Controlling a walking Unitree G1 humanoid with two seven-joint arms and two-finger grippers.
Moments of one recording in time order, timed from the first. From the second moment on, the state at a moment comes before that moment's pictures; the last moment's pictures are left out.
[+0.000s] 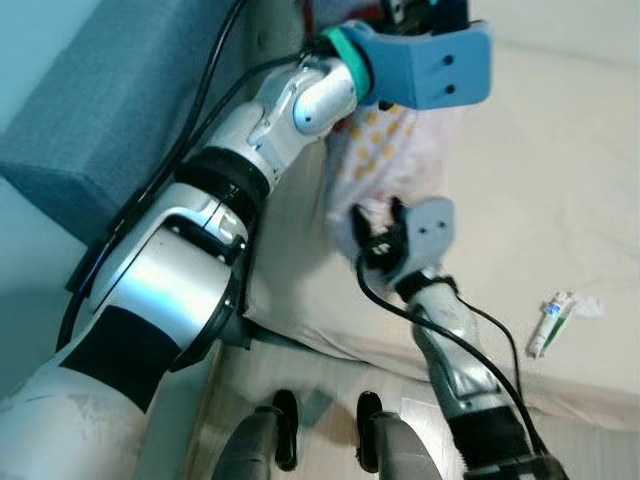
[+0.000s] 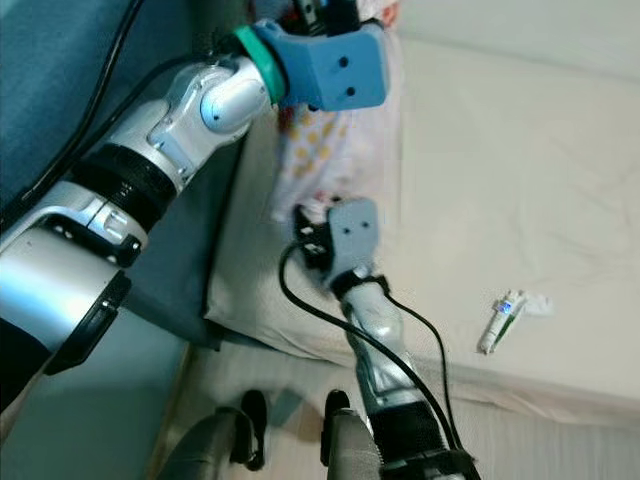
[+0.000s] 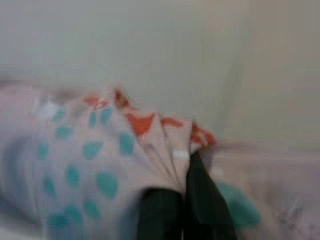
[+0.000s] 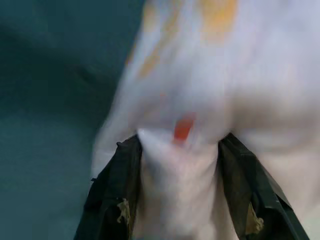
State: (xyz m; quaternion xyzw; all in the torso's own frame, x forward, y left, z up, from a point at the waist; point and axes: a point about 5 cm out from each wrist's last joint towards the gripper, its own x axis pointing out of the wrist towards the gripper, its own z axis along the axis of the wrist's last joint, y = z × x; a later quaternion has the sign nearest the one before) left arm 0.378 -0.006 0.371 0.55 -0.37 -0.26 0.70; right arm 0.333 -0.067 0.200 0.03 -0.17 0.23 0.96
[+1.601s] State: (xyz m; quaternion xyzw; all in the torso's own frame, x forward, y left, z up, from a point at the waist) left arm 0.395 -0.030 0.335 -0.11 0.02 -0.33 0.94; right arm 0.314 -0.074 0.202 0.07 -0.17 0.25 0.95
